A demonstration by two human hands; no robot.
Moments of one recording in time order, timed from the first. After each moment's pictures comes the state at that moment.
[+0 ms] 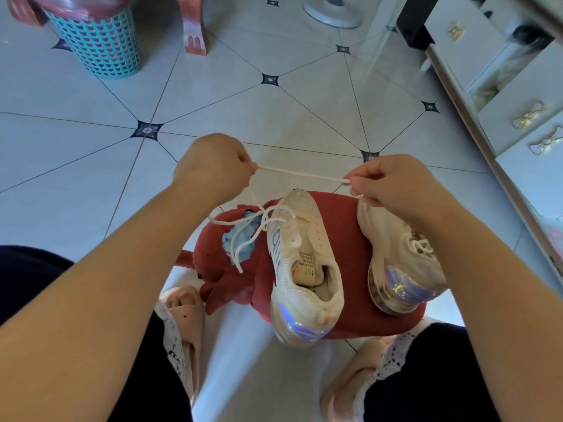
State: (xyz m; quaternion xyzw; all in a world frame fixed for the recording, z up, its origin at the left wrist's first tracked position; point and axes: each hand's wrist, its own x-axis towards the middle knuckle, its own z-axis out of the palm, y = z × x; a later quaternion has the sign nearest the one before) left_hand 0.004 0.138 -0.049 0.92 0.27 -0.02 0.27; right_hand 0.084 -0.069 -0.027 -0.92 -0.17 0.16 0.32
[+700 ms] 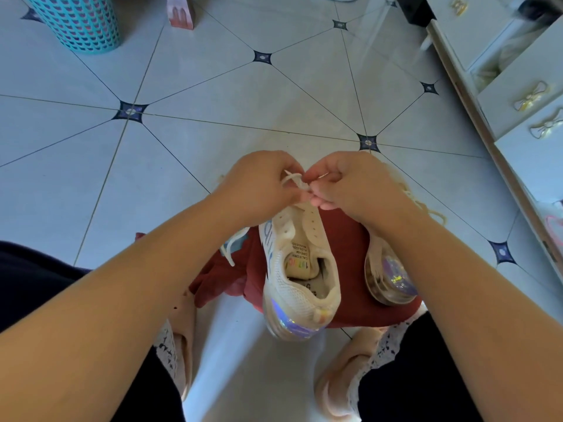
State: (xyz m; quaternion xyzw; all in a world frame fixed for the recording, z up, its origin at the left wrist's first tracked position) left_hand 0.007 0.091 -0.074 0.92 0.10 -0.03 0.37; right_hand 0.063 -0.038 -0.047 -0.89 -0.19 0.24 0.33
